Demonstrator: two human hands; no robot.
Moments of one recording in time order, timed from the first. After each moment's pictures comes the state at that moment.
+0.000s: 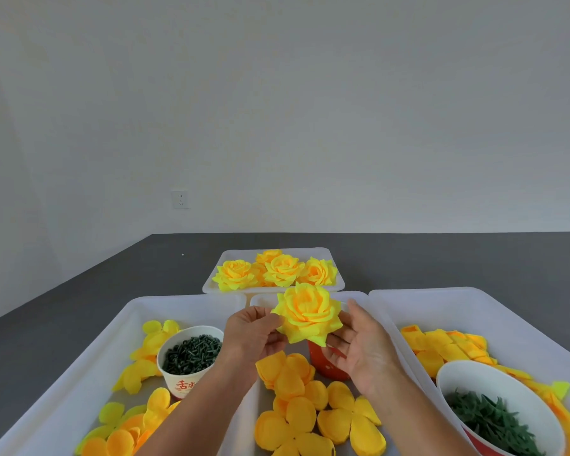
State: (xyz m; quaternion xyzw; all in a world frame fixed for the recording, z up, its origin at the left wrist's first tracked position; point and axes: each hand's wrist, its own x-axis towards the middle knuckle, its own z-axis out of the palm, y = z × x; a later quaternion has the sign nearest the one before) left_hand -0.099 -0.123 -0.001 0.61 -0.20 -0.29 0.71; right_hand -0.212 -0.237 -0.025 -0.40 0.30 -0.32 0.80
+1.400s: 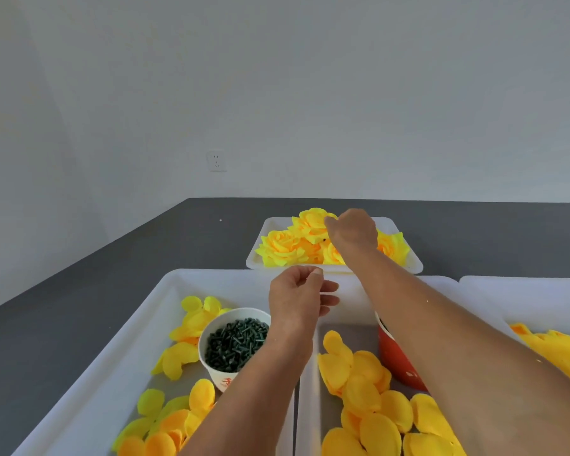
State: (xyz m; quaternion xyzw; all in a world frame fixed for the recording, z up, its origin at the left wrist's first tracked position) left_hand -0.051 -0.151 -0.002 0.65 -0.18 -0.19 0.71; right_hand -0.004 -0.318 0.014 -0.78 0.44 -0.33 0.30
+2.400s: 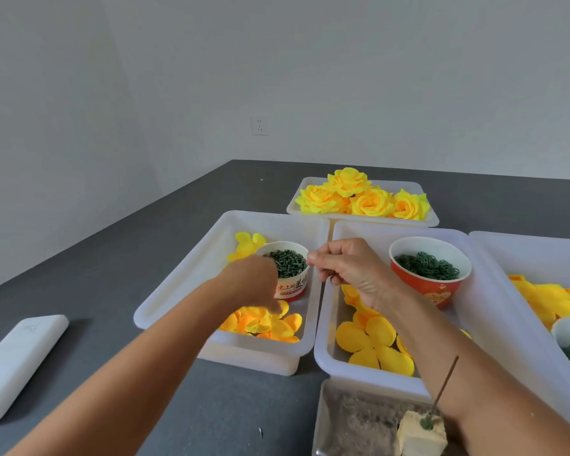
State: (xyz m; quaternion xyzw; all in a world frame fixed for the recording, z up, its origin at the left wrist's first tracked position) left_hand -0.043 -0.017 0.001 0.91 -0.40 -0.07 -0.06; right_hand -0.138 -0.163 -0.013 -0.76 0.14 -0.15 0.61
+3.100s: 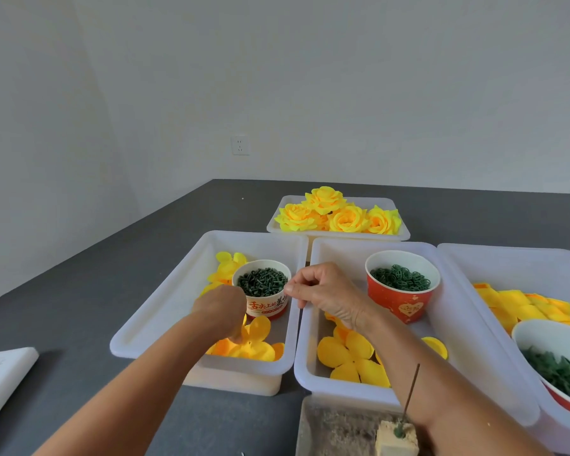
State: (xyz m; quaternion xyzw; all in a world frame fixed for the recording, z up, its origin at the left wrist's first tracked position) left_hand -0.046 -0.009 -0.010 0.93 -0.33 -0.09 -0.09; right_hand -0.139 -0.164 -0.027 -0.82 0.09 -0.16 0.55
